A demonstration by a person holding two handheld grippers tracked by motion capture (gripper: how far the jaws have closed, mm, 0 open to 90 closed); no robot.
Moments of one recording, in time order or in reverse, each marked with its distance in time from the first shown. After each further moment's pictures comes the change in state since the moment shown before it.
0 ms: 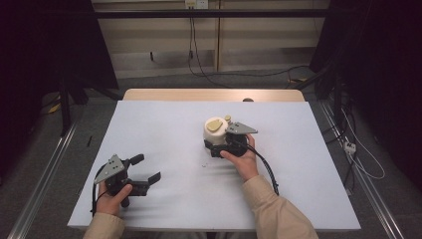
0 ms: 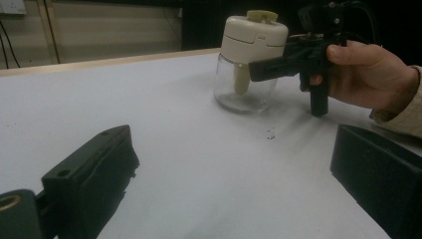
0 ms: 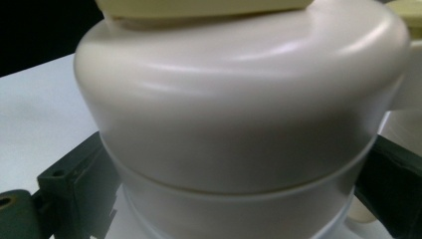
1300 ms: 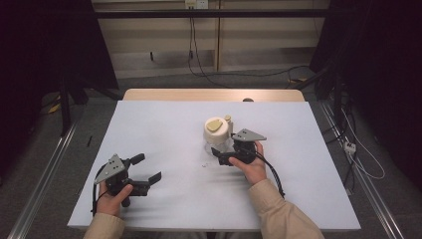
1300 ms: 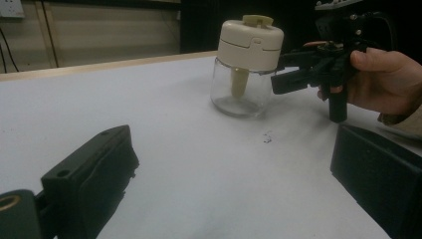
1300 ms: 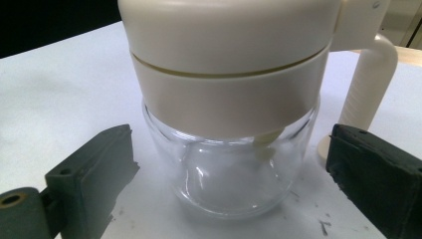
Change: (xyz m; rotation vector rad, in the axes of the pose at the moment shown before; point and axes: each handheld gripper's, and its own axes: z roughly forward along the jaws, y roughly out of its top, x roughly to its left) left arm -0.002 0.002 0.001 -0.008 -0.006 0.003; right arm 0.000 -0.012 -0.030 0.037 0.006 -0.006
